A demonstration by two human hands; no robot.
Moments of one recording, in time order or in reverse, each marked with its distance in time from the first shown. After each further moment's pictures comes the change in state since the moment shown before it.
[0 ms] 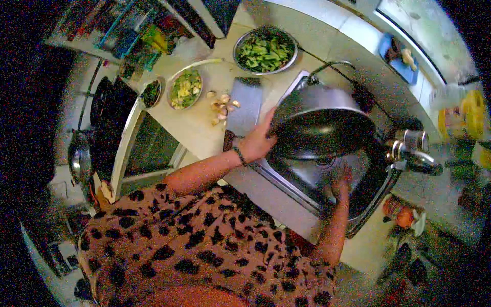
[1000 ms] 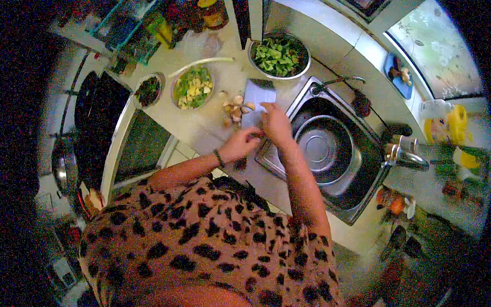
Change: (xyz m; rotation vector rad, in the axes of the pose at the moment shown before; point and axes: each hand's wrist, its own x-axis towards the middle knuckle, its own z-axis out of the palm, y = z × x) left_hand -0.080 -0.069 -0.005 -0.482 -0.158 -0.125; right_hand 0.032 -0.306 0.030 0.026 -0.258 -0.383
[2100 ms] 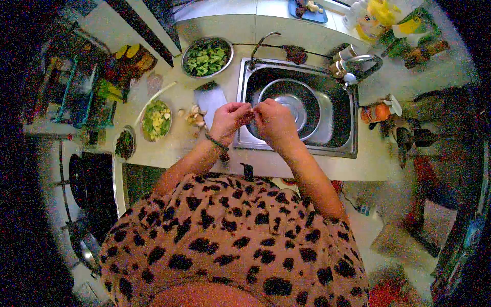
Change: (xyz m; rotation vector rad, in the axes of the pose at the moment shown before) left_hand 0.013 0.107 0.042 -0.764 -0.205 -0.265; right_hand -0.125 -0.079 -0.124 -0.061 0.369 0.147
